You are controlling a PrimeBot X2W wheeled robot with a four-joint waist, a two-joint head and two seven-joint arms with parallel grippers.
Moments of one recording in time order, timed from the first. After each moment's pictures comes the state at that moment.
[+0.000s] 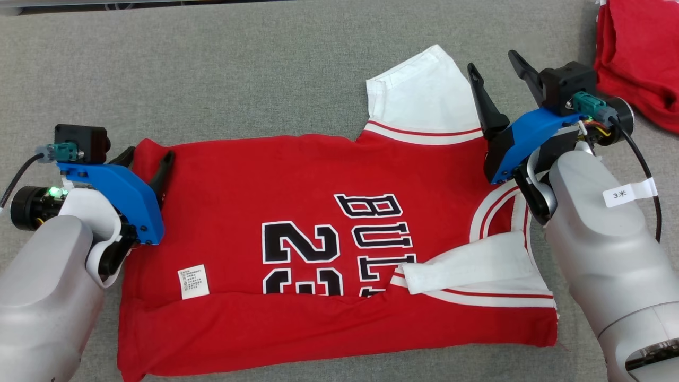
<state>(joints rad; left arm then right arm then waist) -0.75 0.47 -0.63 0.75 -0.77 -0.13 0.13 -0.96 -0.14 0.26 0.97 0.17 0.13 -0.26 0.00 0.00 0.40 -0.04</state>
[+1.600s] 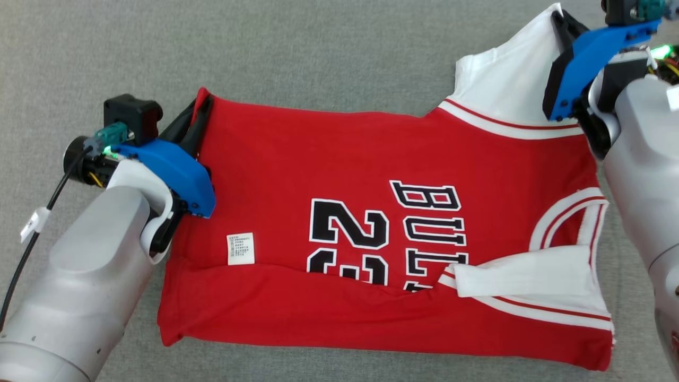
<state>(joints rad) -0.90 0.36 -0.83 0.82 -0.79 -0.13 -0.18 -1.26 -0.22 0.27 1.29 0.21 0.13 -0.06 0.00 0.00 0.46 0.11</state>
